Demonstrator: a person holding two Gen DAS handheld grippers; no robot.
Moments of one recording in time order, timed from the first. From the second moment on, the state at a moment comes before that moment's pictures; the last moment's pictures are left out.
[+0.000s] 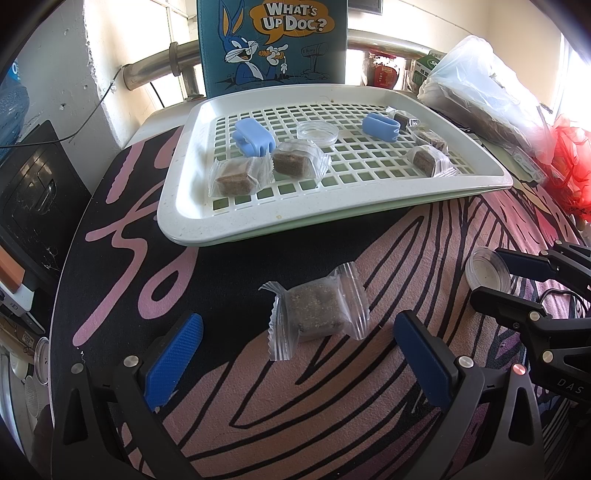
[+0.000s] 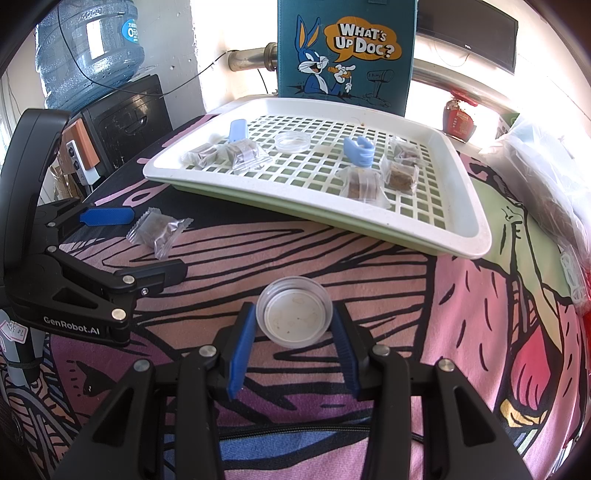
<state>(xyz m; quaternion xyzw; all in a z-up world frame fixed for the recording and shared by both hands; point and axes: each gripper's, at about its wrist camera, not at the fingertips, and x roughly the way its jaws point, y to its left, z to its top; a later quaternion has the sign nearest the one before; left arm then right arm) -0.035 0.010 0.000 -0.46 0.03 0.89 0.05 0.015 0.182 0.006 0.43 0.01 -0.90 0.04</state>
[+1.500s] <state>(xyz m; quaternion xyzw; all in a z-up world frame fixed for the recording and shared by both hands) -0.032 0.007 0.003 -0.45 0.02 0.89 0.05 0.016 0.183 0.006 0.43 0.00 -0.90 0.05</state>
